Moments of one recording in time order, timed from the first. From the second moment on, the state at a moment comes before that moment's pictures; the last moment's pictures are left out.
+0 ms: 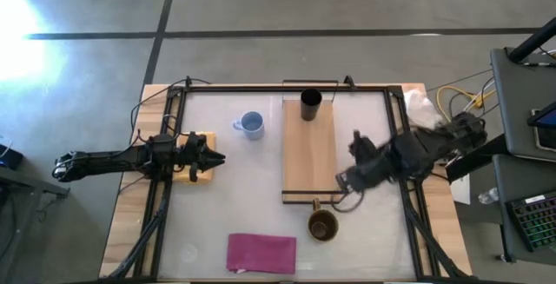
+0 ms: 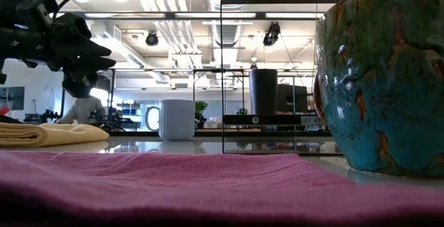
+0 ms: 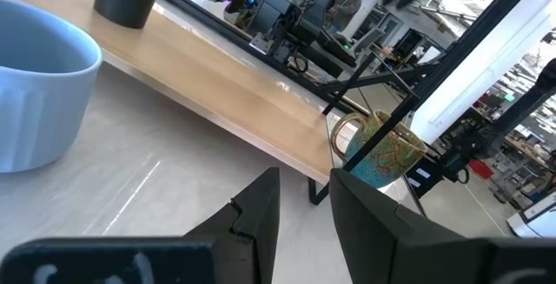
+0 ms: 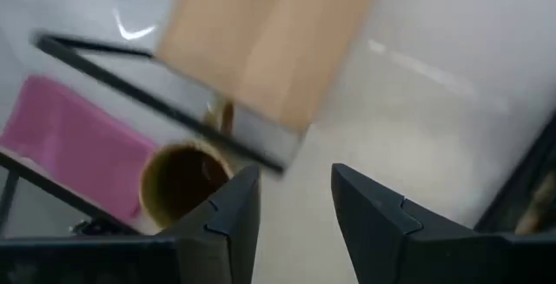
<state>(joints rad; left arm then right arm) 0.14 0.22 0.01 0.04 0.15 -0.54 0.46 1.50 1.71 -1.57 0.18 1.59</state>
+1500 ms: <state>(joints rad) 0.14 0.22 0.01 0.04 0.15 -0.54 0.71 1.89 1.54 -1.07 0.20 2.24</state>
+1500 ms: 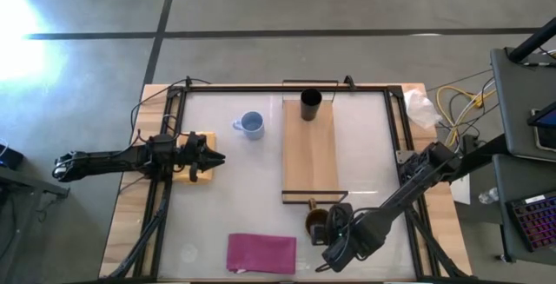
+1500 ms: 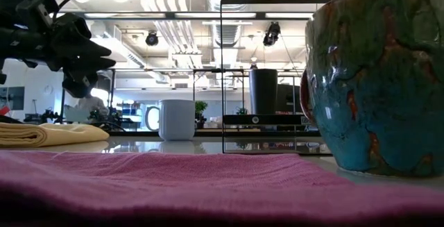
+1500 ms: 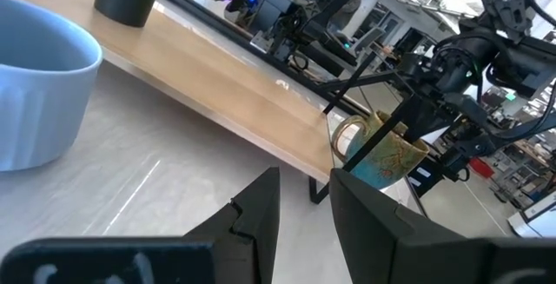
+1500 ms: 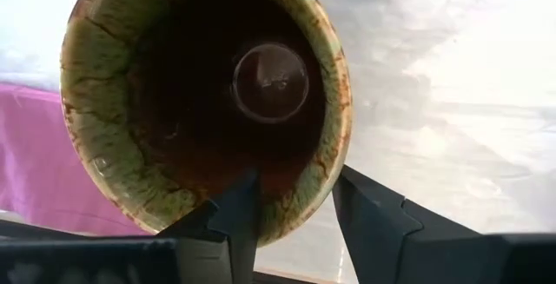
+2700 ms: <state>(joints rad) 0.14 0.22 0.01 0.04 0.15 -0.54 0.83 1.73 1.67 -1.33 0.17 2.18</state>
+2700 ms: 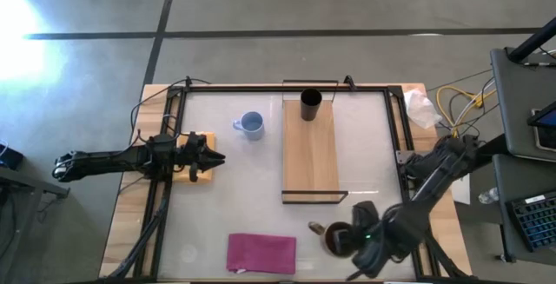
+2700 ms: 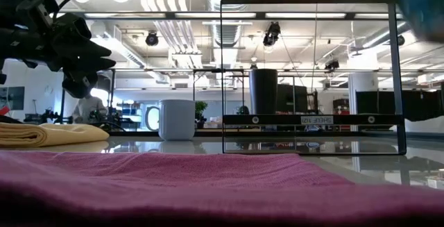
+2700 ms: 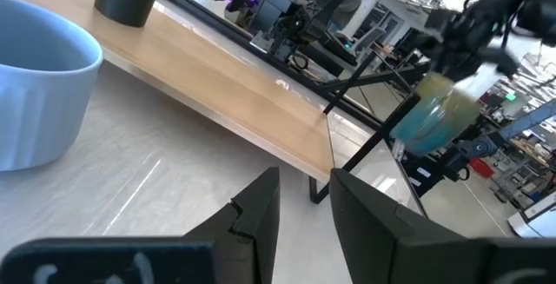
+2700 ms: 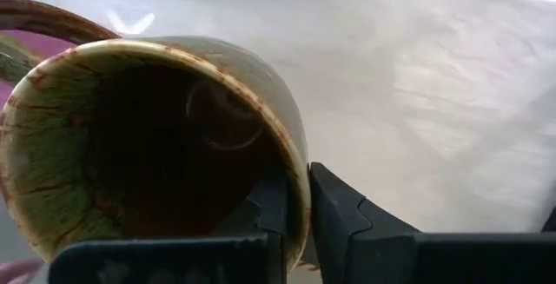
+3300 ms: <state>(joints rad) 0.14 0.22 0.01 0.04 0.15 -0.54 0.70 1.56 1.78 -1.58 0.60 1.92</state>
